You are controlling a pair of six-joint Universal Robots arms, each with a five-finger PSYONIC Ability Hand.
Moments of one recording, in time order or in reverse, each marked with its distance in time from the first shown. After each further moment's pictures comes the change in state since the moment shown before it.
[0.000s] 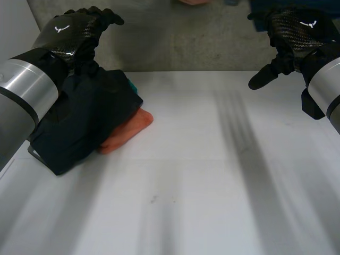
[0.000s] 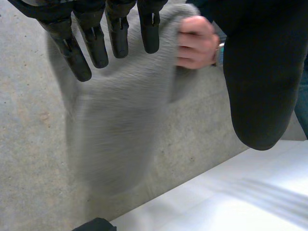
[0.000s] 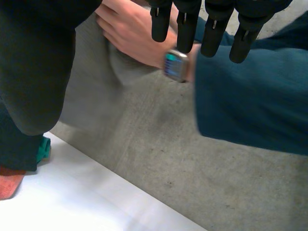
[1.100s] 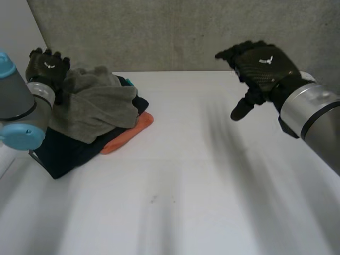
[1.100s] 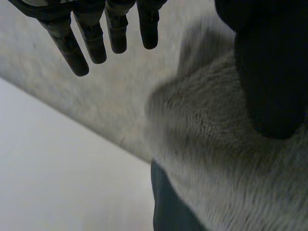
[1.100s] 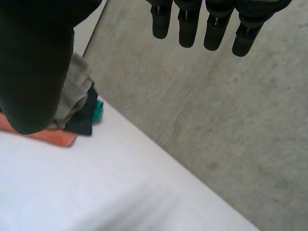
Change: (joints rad) left arm 0.283 -0.642 0.312 0.247 -0.126 0.708; right arm 0.020 0.099 0.037 0.021 -0.148 -0.153; left_hand -0.048 -0.052 -0.050 -0.062 -0.054; right_hand -0.042 -0.058 -0.068 -0.065 -0.054
